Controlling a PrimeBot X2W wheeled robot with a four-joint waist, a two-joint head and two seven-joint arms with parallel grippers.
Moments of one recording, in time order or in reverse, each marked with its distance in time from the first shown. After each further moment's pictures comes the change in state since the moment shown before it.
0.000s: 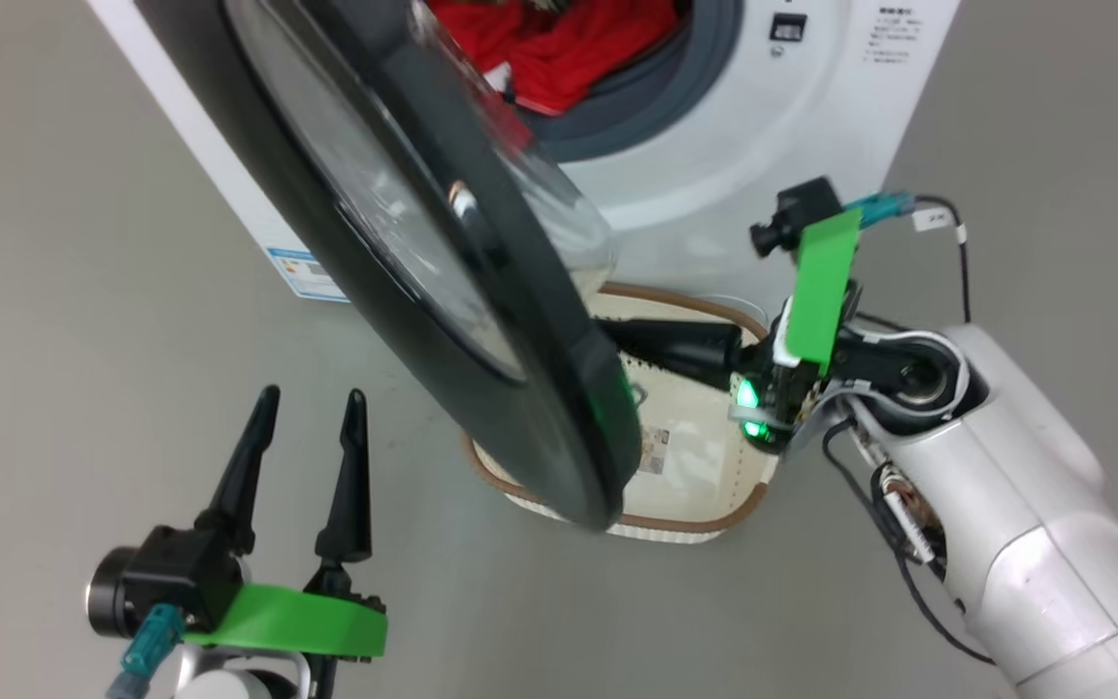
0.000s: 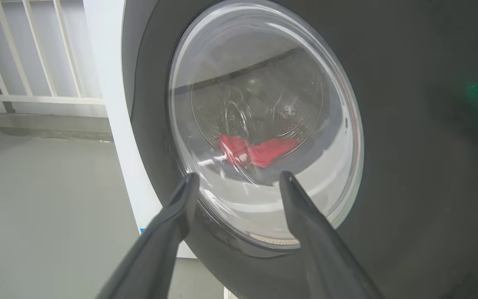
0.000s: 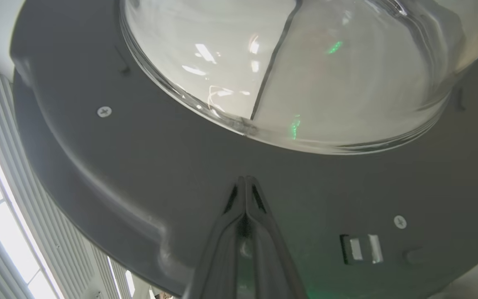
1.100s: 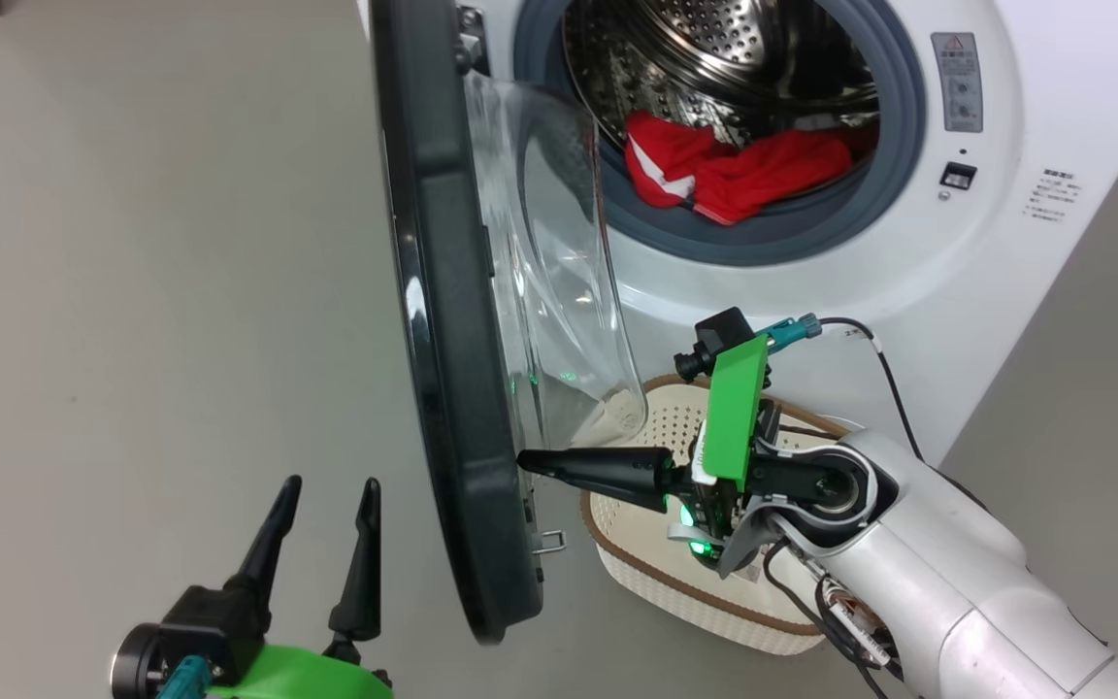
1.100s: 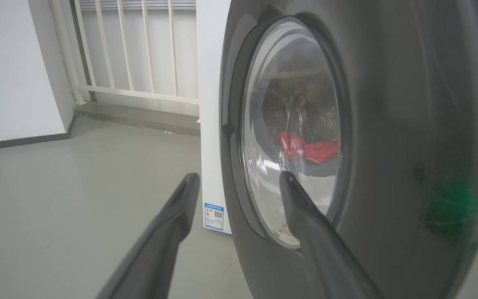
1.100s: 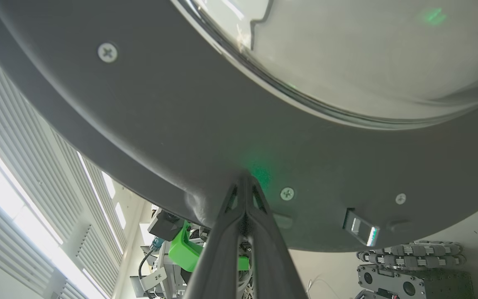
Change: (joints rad) left arm 0.092 0.003 -0.008 0.084 0.000 -0.020 0.000; right arm 0.084 0.000 0.279 -0.008 0.133 0.000 -0.144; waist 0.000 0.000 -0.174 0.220
